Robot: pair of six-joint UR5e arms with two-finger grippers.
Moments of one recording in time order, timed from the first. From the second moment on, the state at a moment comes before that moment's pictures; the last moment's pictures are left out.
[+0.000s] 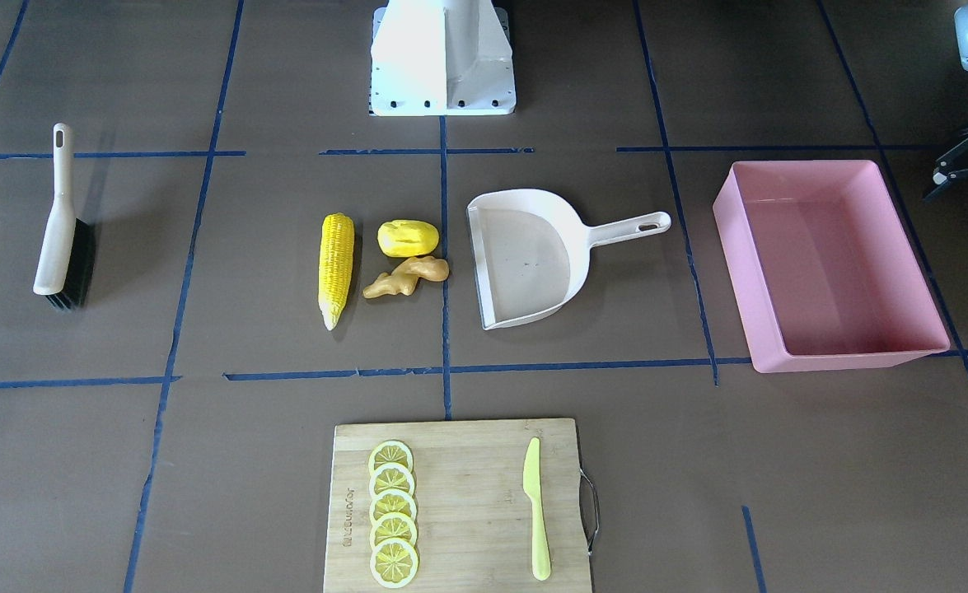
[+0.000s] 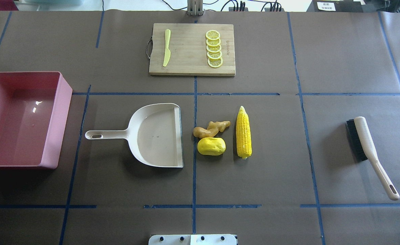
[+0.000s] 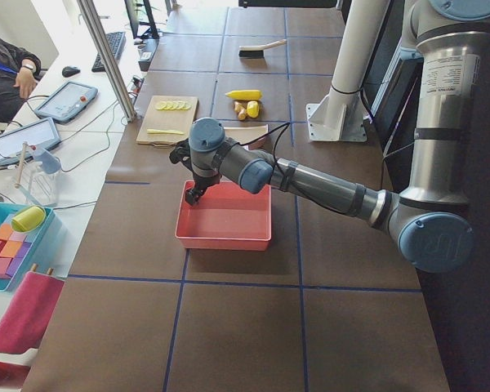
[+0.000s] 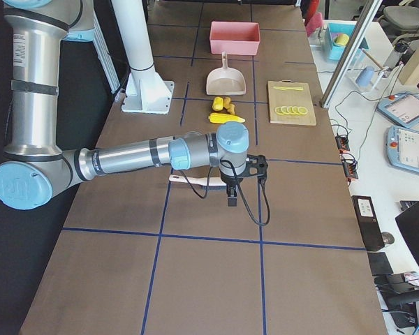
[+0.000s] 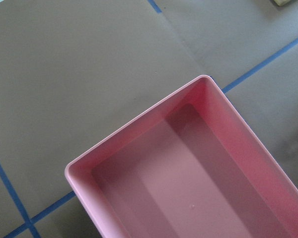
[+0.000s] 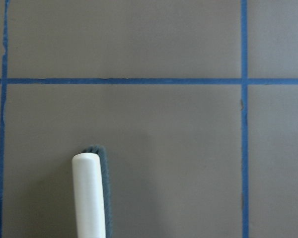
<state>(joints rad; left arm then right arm) -1.35 -1.58 -1.86 -1.80 -2.46 0.10 1.36 -1.73 2.01 -1.57 2.35 0.35</state>
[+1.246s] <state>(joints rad) -1.31 -1.59 -1.87 -1.81 -2.47 0.09 0.87 -1.93 1.94 -0.97 2.16 0.95</state>
